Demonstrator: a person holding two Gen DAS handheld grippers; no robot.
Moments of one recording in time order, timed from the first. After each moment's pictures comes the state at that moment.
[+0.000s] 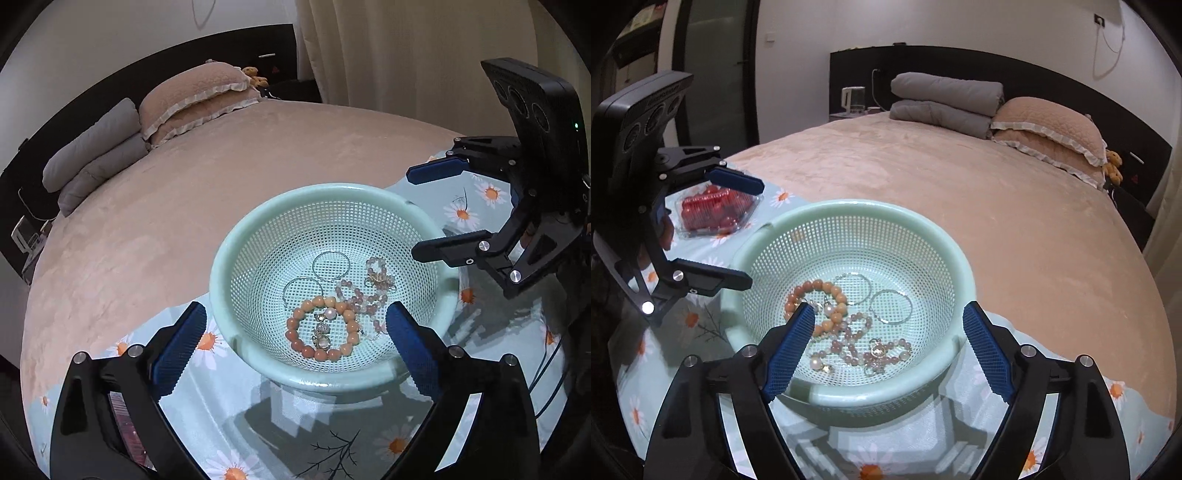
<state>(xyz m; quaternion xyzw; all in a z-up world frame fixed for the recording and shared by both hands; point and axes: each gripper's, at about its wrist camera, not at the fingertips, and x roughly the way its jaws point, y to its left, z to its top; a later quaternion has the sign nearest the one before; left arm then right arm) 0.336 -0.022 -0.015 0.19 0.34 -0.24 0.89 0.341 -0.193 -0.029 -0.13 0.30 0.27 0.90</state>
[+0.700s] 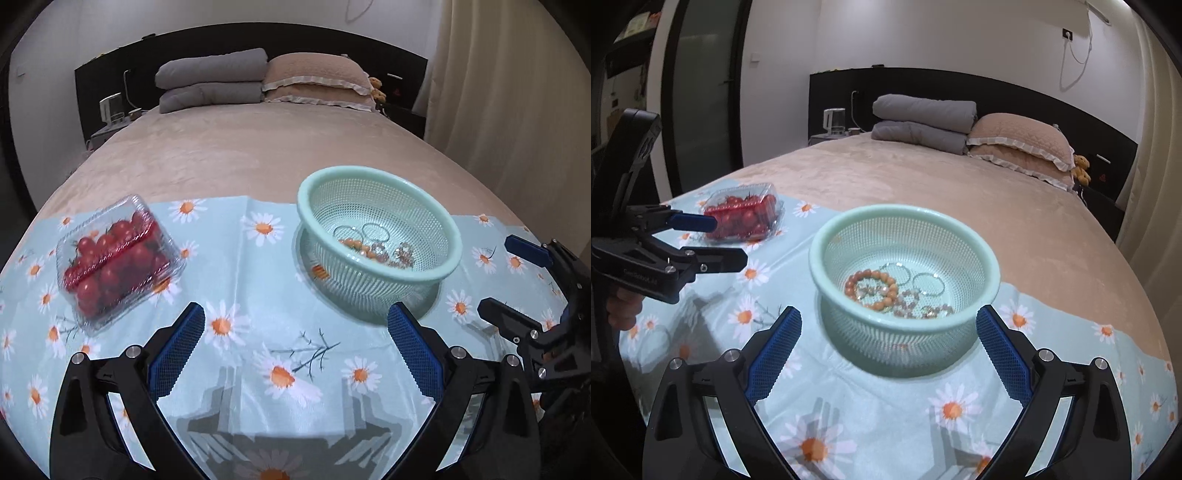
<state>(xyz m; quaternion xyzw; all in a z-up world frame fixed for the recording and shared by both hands) 0.238 0.041 -0.033 -0.01 0.37 -0.06 0.93 0.232 -0.165 -0.031 -0.13 0.28 0.21 0.93</state>
